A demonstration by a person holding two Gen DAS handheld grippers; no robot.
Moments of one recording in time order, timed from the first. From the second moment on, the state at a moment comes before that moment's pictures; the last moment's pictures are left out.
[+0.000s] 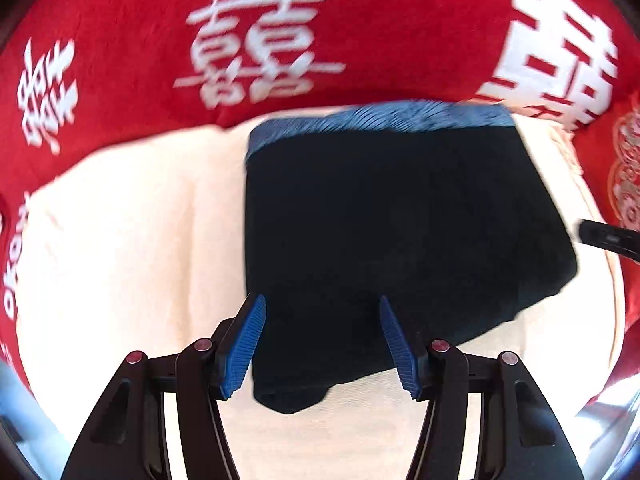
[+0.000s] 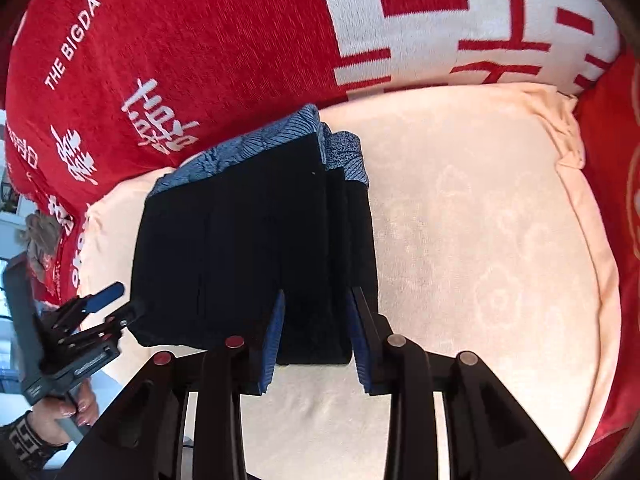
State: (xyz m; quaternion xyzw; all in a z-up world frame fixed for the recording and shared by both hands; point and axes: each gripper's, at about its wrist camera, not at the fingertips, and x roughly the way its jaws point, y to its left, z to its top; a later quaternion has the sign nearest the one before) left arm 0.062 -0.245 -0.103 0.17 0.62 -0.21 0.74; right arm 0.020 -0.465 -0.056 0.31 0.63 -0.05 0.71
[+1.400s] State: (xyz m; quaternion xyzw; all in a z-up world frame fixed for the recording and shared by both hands) left arm 0.088 -0.208 -0.109 0.13 0.66 -0.18 0.71; right arm 0.007 -0.458 -0.091 0.32 0.68 -0.08 0.65
